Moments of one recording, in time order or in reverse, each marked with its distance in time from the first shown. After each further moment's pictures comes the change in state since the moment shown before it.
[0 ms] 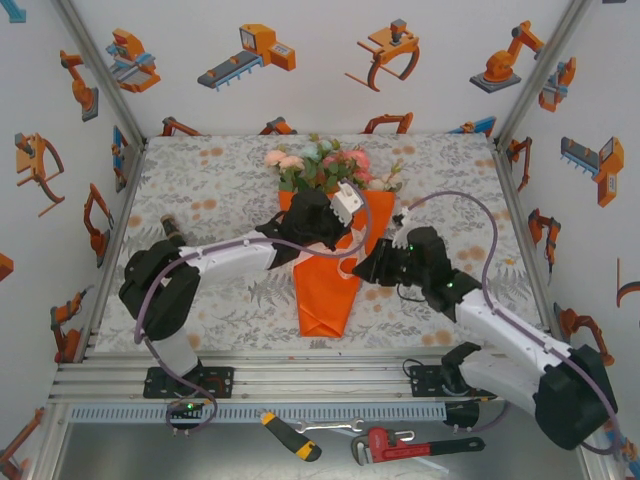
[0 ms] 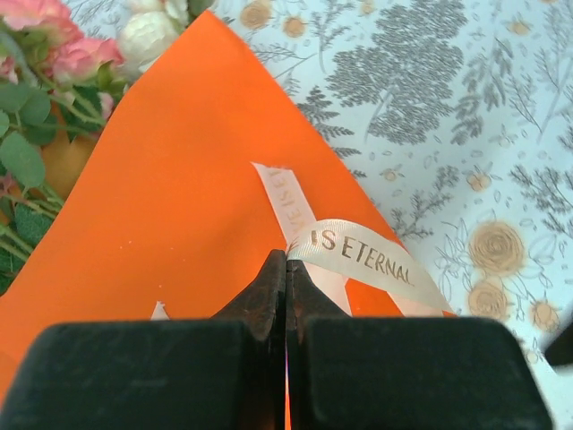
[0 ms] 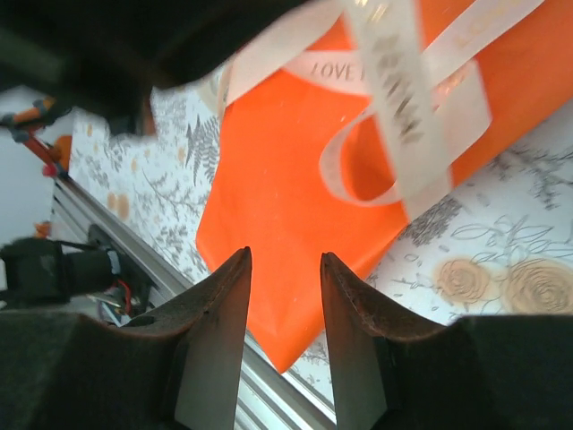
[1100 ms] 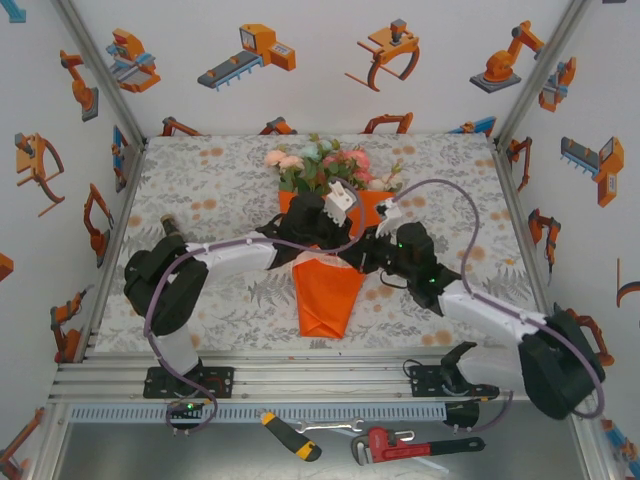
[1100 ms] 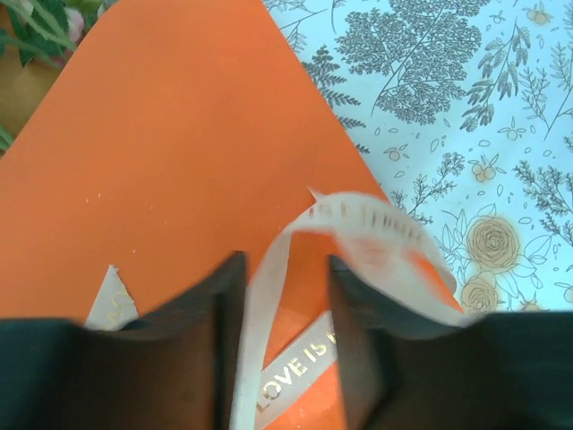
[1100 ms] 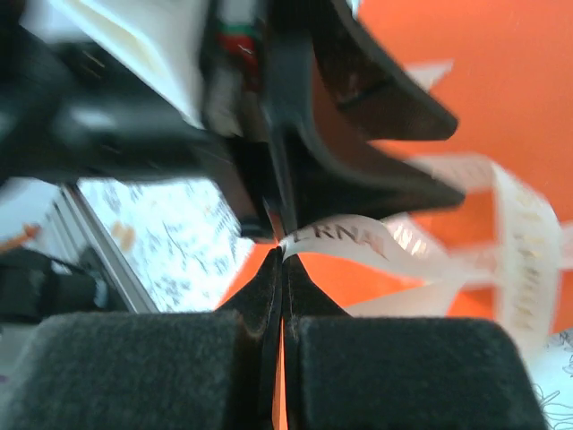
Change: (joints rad) left arm 0.023 0.023 -0.053 0.022 0.011 -0.123; right arm 0.021 0.150 0.003 0.406 -0.001 -0.076
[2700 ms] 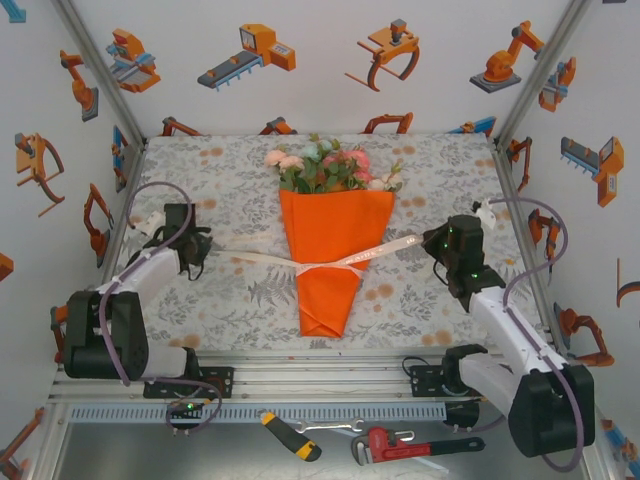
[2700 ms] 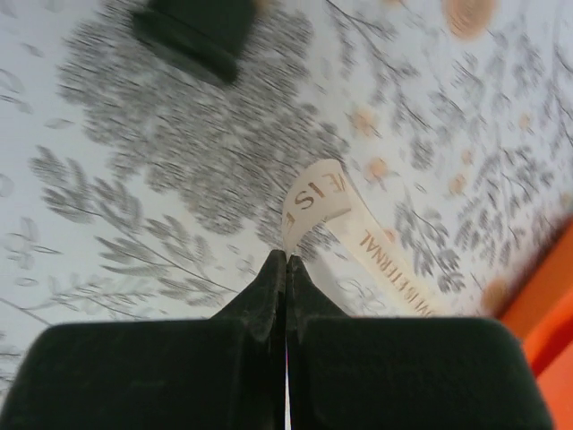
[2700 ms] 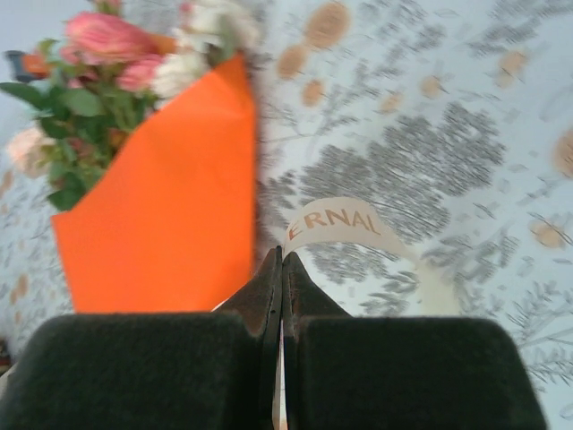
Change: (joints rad) left arm 0.775 -0.399 -0.388 -0.430 -0.391 -1.055; right arm -0.451 -0.141 0.004 -0.407 0.427 0.196
